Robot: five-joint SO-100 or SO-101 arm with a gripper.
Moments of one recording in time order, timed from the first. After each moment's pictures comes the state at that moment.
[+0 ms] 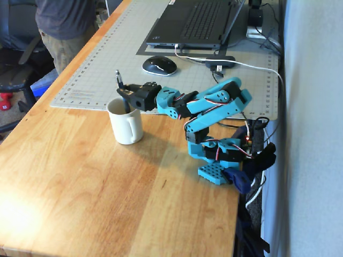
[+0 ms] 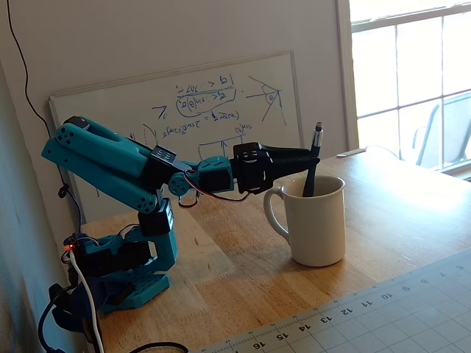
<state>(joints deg) 24.0 140.4 178.9 -40.2 88.2</state>
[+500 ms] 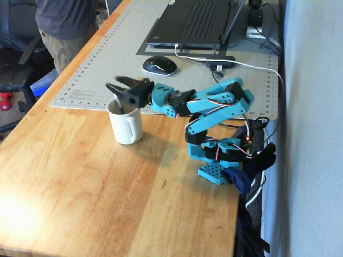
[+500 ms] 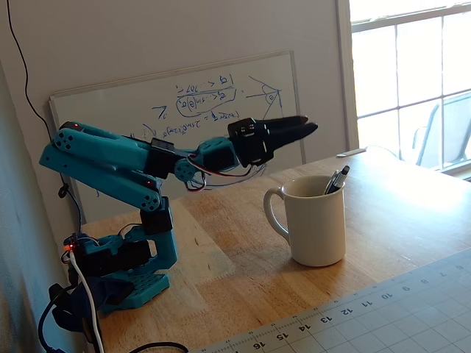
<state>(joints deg) 16.0 144.1 173.1 -40.9 88.2</state>
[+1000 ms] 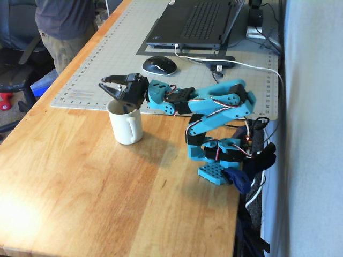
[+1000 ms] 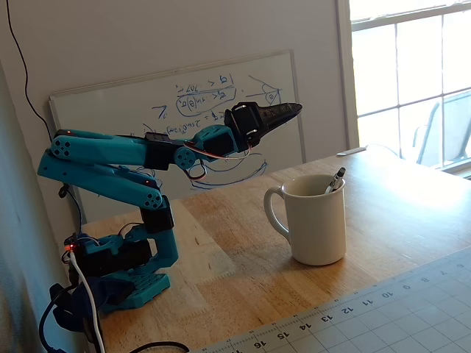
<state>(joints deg) 10.1 149.6 170.5 -31.1 47.6</state>
